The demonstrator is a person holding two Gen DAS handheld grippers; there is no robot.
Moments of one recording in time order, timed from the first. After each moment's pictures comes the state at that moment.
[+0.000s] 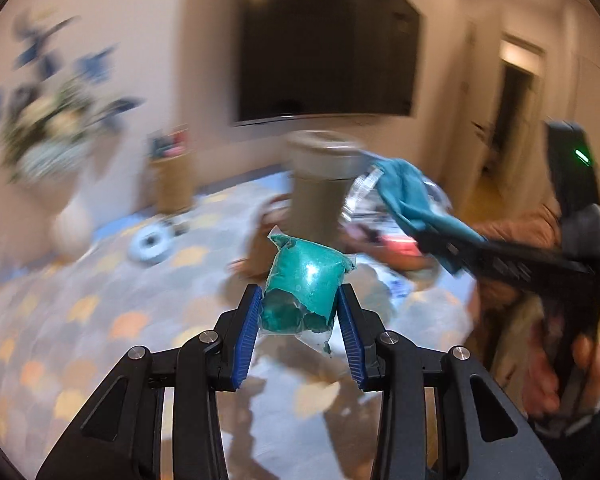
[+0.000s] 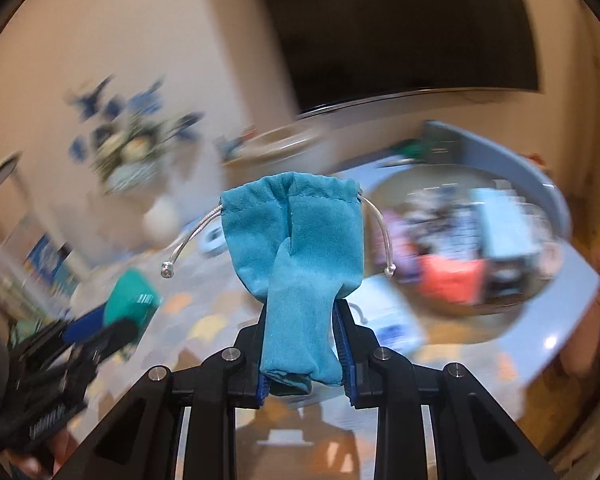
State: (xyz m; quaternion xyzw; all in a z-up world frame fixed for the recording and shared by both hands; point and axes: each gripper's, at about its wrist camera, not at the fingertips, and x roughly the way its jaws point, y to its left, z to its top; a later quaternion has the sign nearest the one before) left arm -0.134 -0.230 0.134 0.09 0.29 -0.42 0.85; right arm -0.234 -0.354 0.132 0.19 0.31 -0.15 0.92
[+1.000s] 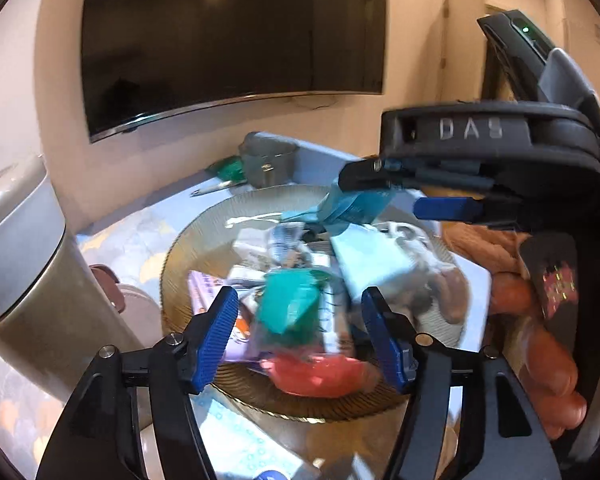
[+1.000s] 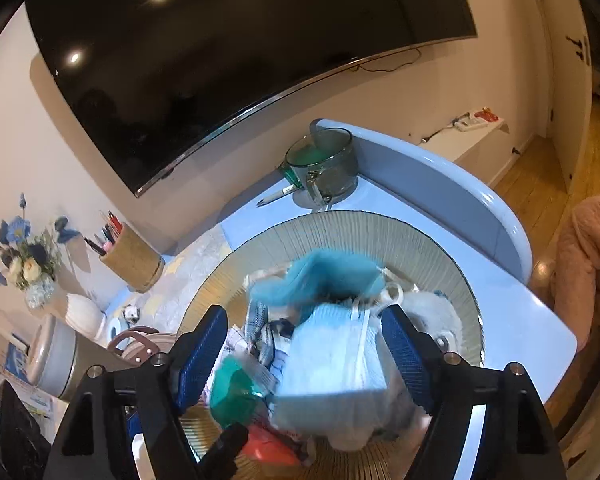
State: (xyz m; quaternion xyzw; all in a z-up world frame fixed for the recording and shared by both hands) left arm -0.117 -0.437 0.088 0.12 0.28 -0.45 0.84; right arm -0.201 -0.578 0.117 0.30 0.31 -0.20 0.88
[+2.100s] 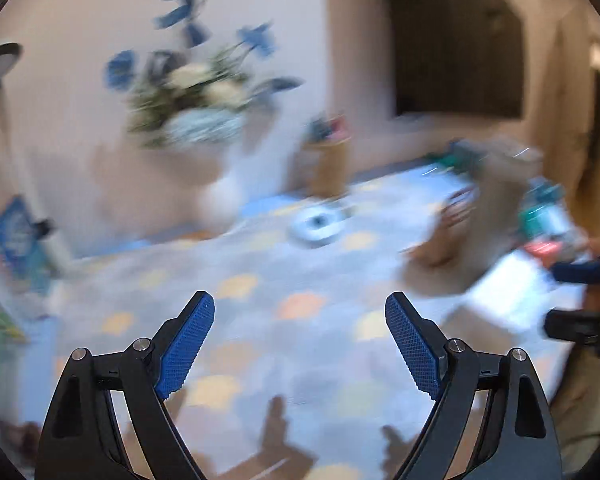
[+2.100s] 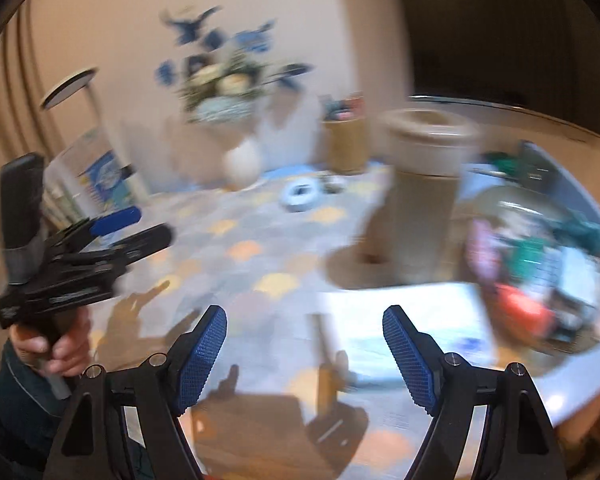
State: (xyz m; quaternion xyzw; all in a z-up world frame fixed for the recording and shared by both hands) left arm -0.060 -0.103 0.121 0.12 0.30 -0.20 0.92; right arm -0.201 -0.275 0.128 0.10 0.36 0.03 0.93
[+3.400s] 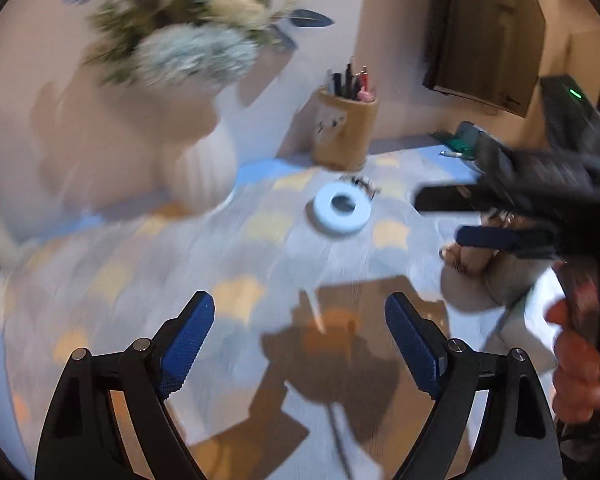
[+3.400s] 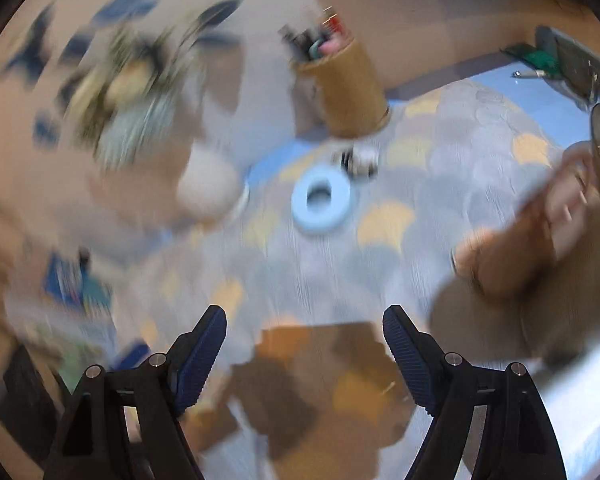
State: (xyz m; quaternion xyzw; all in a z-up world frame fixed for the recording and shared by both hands) left arm 0.068 -0.103 0.078 0.07 0.38 -0.28 0.88; right arm 0.005 -0.279 0.083 0.32 0.43 -0.03 0.84
